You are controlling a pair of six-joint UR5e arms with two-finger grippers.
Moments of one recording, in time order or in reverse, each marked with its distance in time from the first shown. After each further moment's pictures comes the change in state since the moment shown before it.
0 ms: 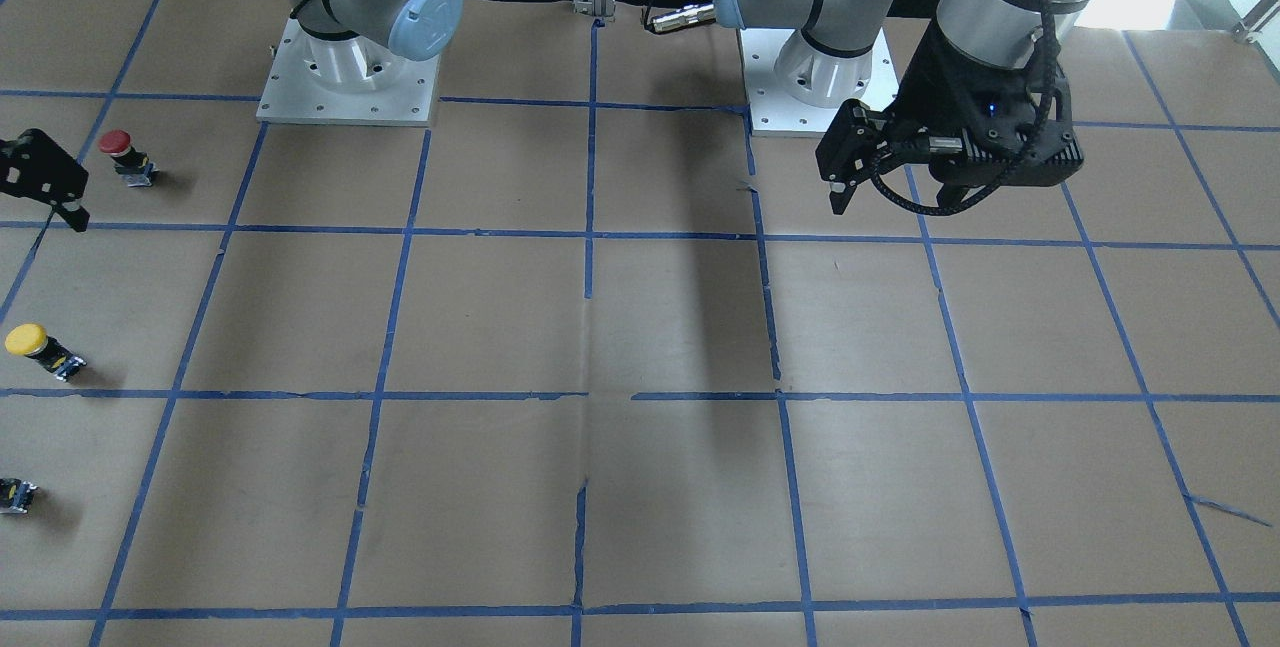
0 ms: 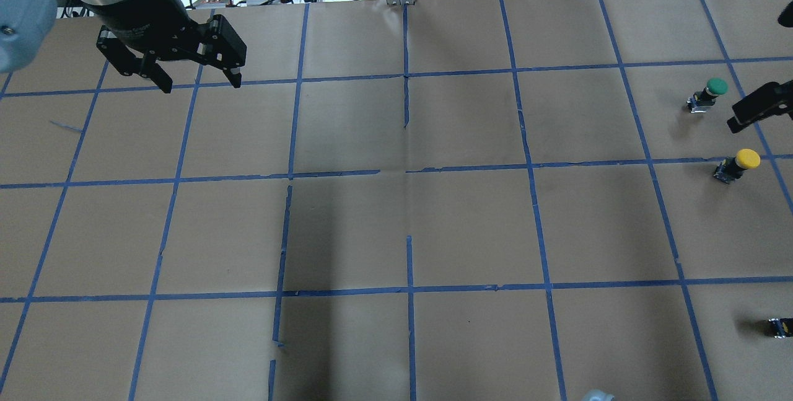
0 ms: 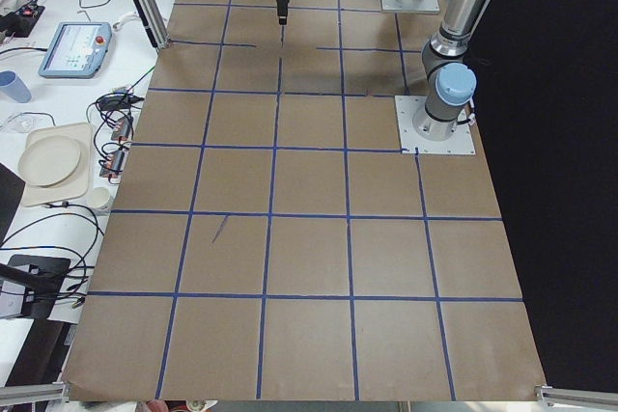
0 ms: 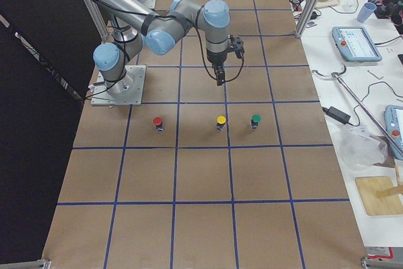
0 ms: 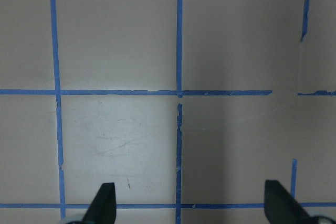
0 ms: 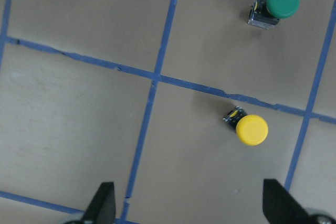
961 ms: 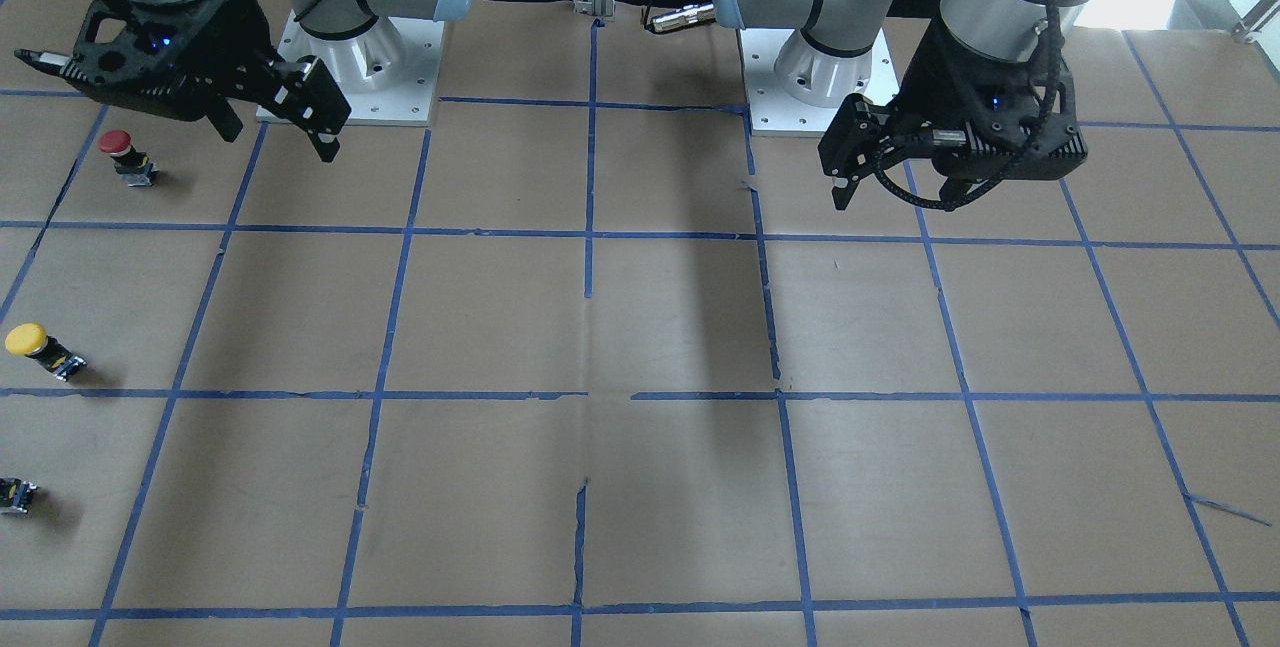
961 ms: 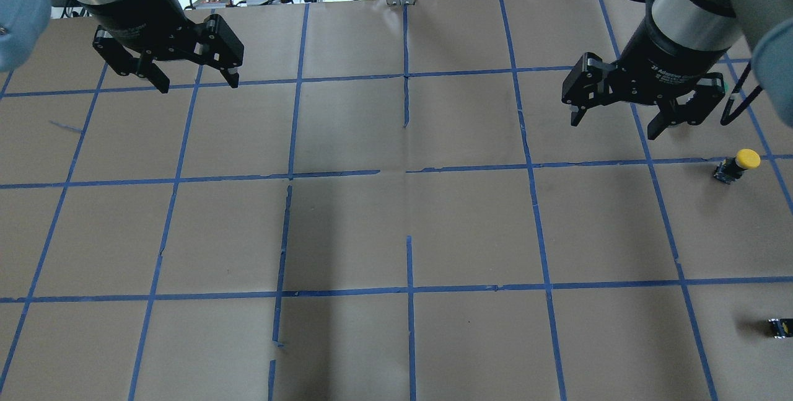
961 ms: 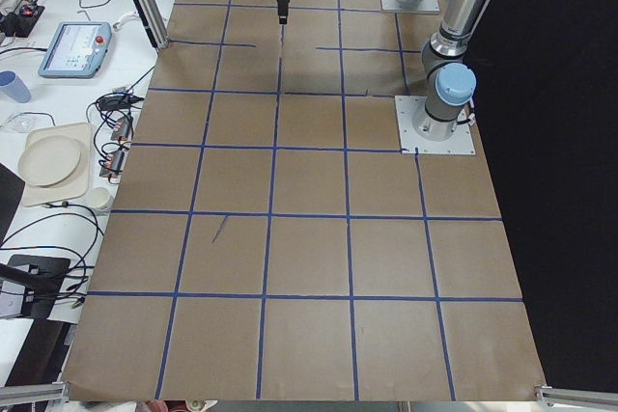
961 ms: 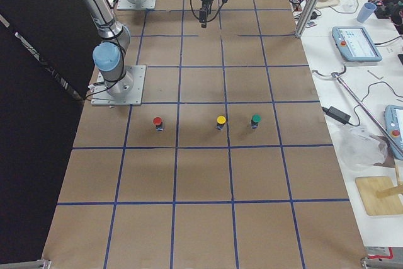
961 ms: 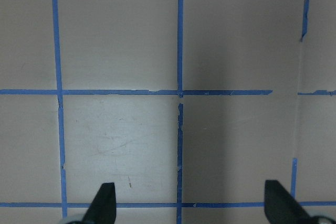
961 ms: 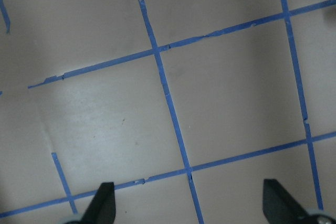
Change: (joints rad) left arm 0.004 0.005 0.000 -0.005 0.001 0.006; right arm 0.472 -0.084 -0.150 0.320 -0.027 0.799
